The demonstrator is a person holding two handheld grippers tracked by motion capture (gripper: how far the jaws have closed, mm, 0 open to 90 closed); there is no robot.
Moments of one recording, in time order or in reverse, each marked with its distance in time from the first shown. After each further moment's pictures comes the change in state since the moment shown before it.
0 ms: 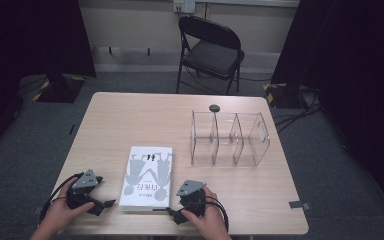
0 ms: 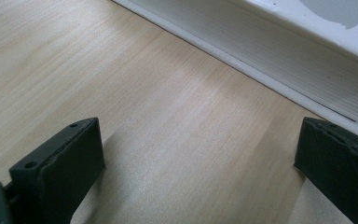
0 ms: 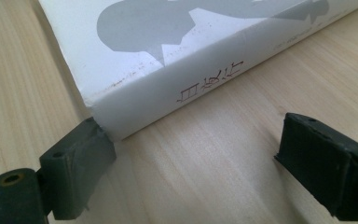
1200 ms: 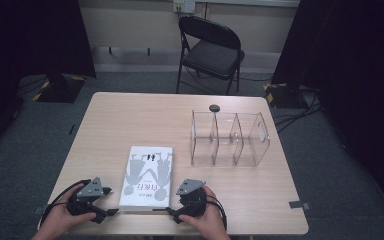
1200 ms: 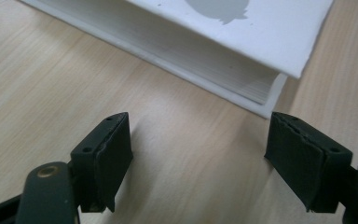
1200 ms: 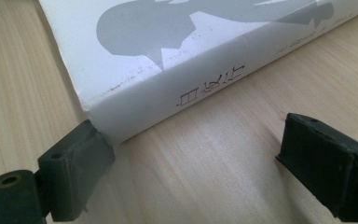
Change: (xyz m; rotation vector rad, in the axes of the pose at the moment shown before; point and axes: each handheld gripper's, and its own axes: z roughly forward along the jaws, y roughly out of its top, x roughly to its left) left arm -0.032 0.013 -0.006 0.085 -0.114 0.088; right arm -0.002 0.002 0.002 0.003 0.013 -0.001
